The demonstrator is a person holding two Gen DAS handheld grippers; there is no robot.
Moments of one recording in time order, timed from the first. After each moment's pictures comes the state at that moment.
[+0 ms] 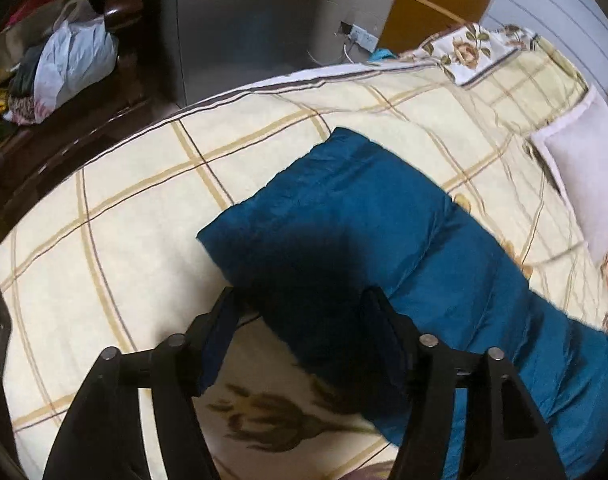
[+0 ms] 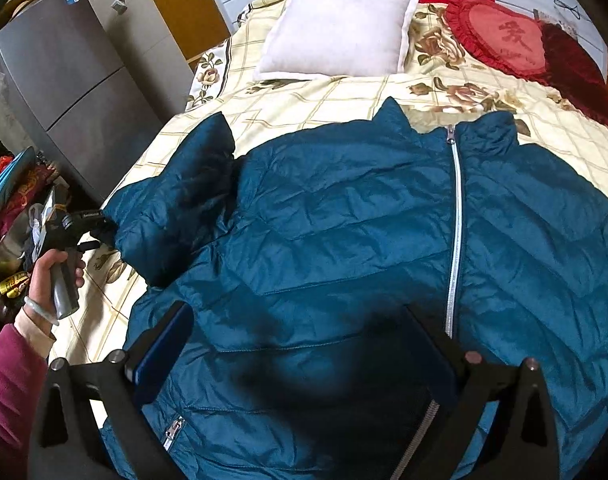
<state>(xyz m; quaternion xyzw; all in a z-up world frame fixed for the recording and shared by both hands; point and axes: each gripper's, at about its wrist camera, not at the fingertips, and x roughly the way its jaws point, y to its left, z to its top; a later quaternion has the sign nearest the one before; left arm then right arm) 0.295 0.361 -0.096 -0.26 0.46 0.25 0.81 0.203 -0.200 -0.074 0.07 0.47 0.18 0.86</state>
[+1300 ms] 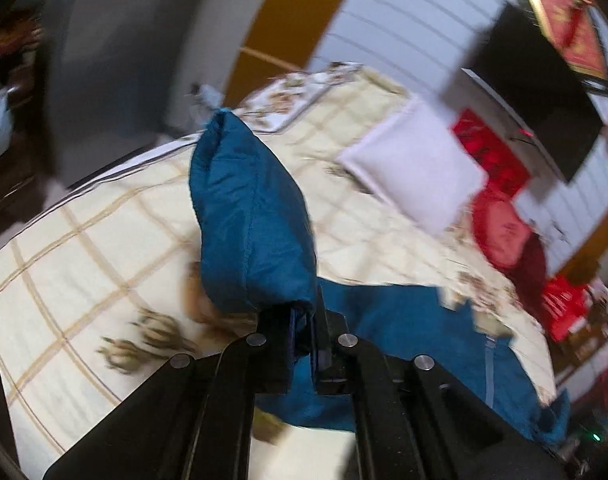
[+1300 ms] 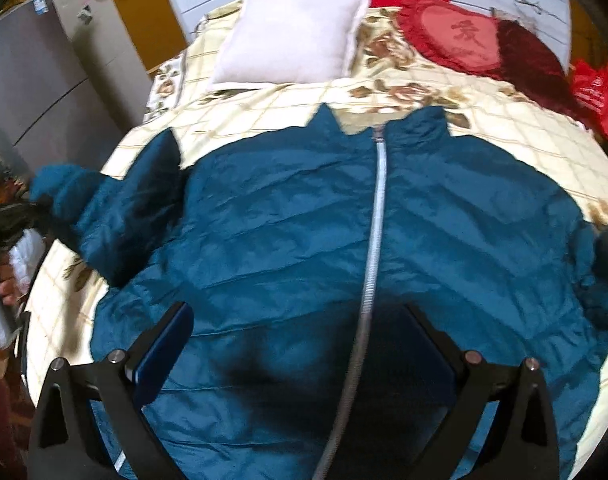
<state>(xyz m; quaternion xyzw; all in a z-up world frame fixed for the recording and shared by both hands) 0.242 0.254 0.022 -0.24 0.33 0.00 0.91 0.189 -0.252 -0.061 0.06 0.47 0.09 0.87</state>
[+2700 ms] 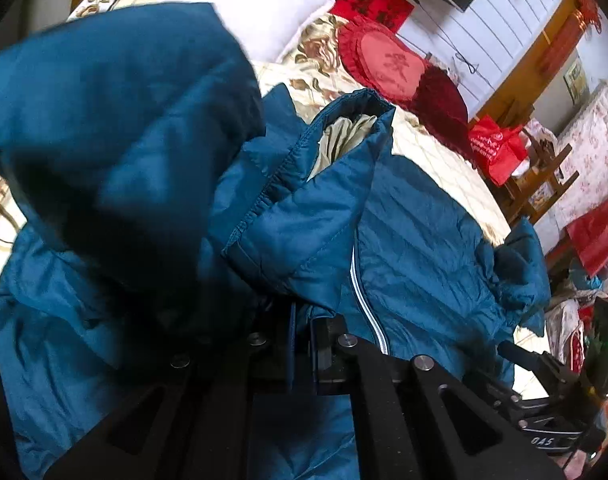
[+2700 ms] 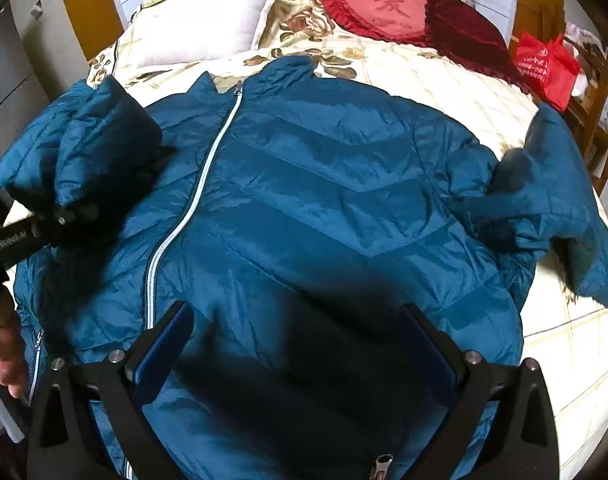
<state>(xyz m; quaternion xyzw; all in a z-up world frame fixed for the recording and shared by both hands) 0.207 -0.055 -0.056 -0.14 0.47 -0.19 0.85 0.134 -0.366 -0.090 0.05 0.50 0.01 0.86</state>
